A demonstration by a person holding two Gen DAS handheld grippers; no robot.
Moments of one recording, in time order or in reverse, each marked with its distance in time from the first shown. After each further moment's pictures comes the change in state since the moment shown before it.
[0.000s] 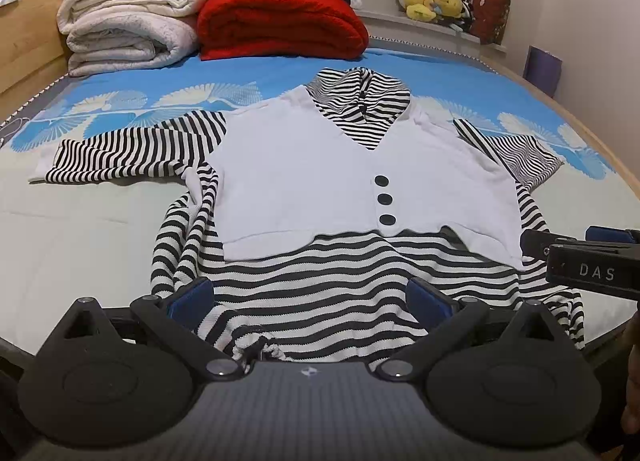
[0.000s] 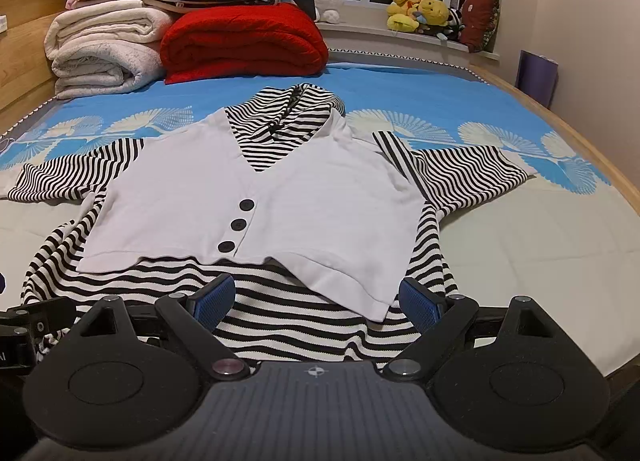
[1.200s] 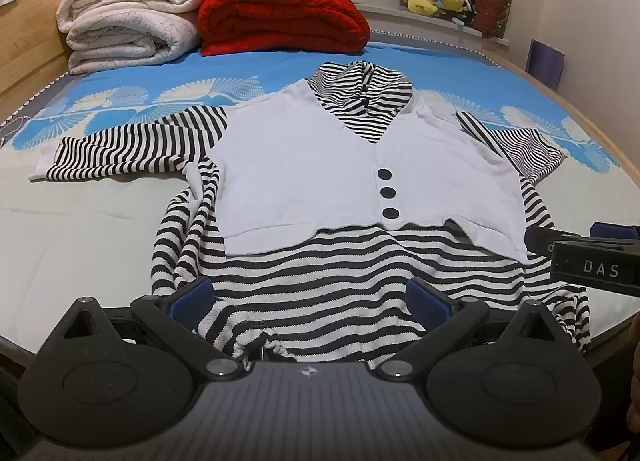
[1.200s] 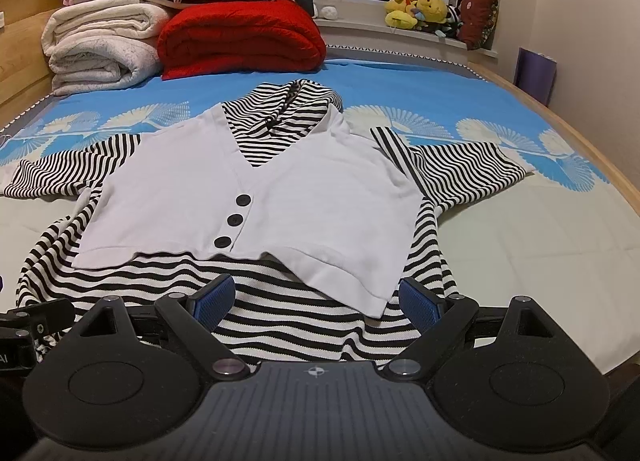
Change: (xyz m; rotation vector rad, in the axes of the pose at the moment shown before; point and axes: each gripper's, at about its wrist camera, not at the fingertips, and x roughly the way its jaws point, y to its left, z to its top) left arm 0.004 0.003 -0.004 0.011 0.026 0.012; right arm 0.004 0.002 -0.003 0.017 0.009 0.008
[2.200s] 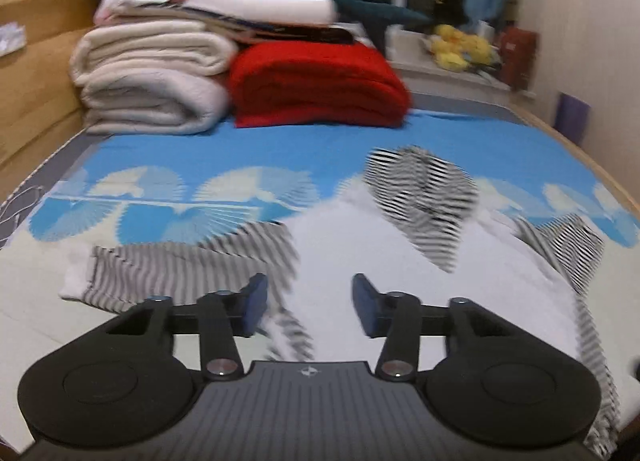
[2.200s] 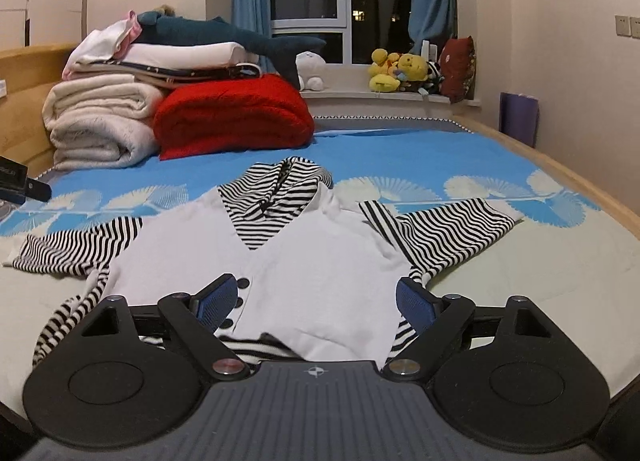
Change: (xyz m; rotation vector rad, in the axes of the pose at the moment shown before) left arm 0.024 0.113 0.173 0.004 -0.122 0.077; right arm -0.032 -0.017 0.019 0.031 -0.185 -0.028
